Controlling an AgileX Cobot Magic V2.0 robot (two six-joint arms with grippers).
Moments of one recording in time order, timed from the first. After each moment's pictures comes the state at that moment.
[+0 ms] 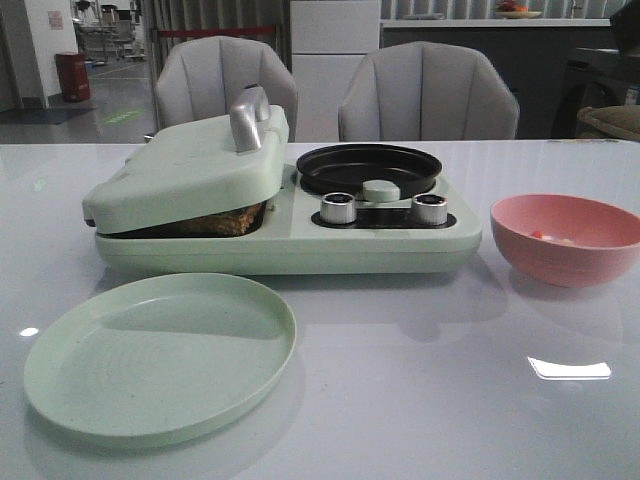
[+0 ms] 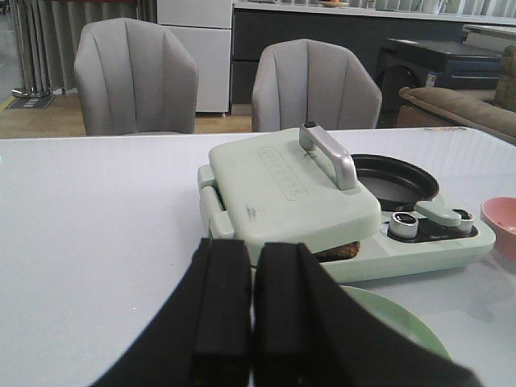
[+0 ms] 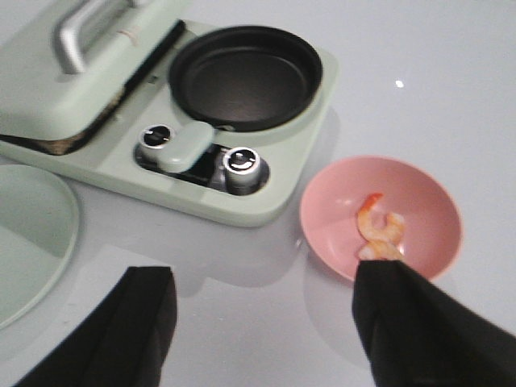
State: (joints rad) left arm -0.28 0.02 -0.32 -0.02 0.45 -0.07; right arm 0.25 0.90 -0.68 0.10 0.38 -0.04
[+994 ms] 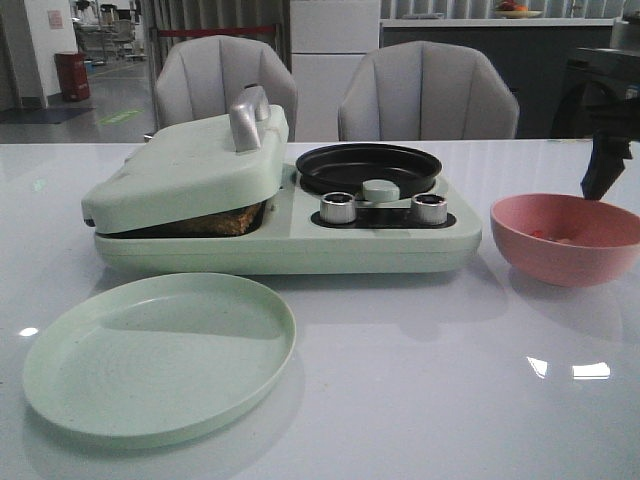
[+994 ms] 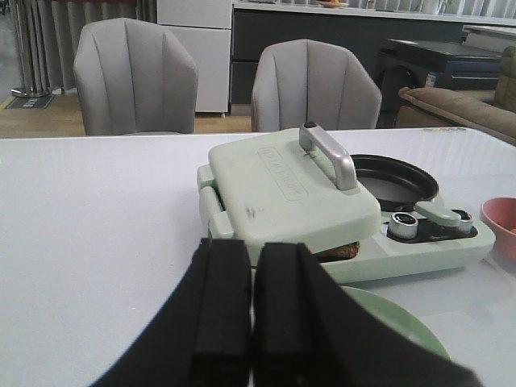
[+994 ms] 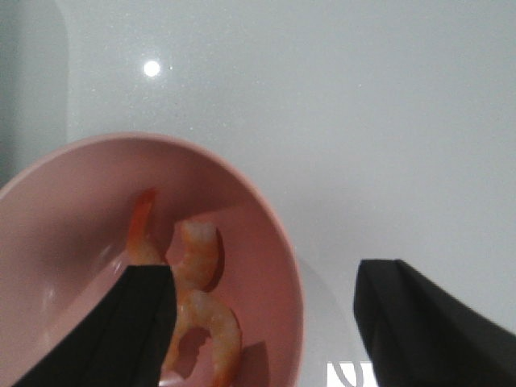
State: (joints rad) left arm -0.28 0.02 -0.32 -0.02 0.44 -0.07; right arm -0.07 1.78 -1.17 0.16 0.44 -0.04
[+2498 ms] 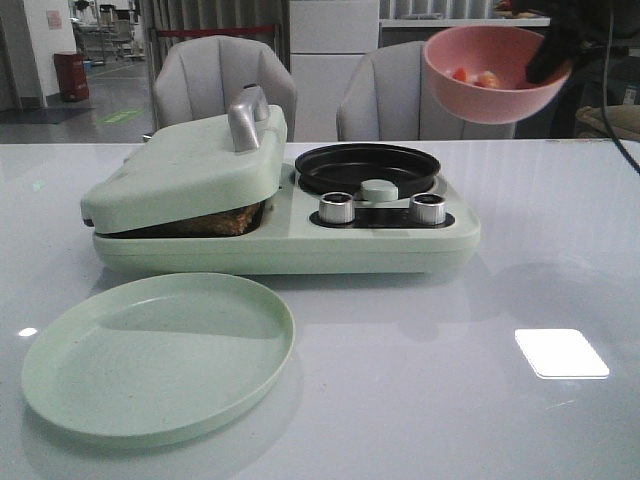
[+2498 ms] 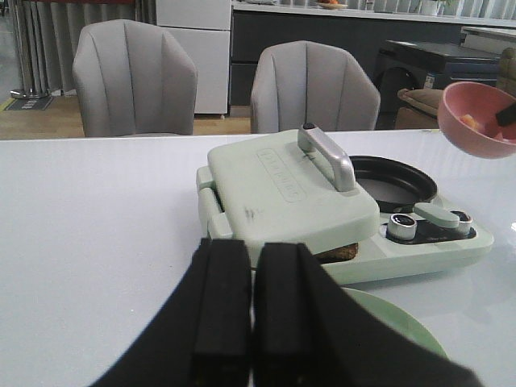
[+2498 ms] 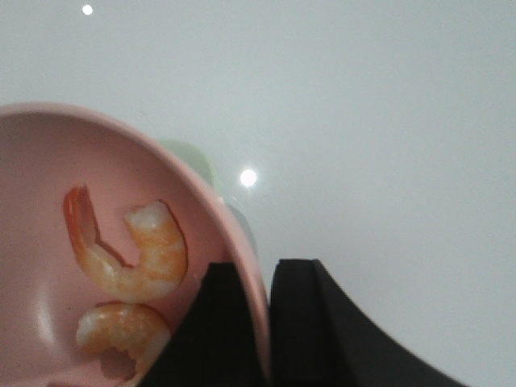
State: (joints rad) left arm -0.28 0.02 -0.32 -0.02 0.44 -0.07; right arm 0.00 1.84 -1.53 0.53 0.46 -0.34
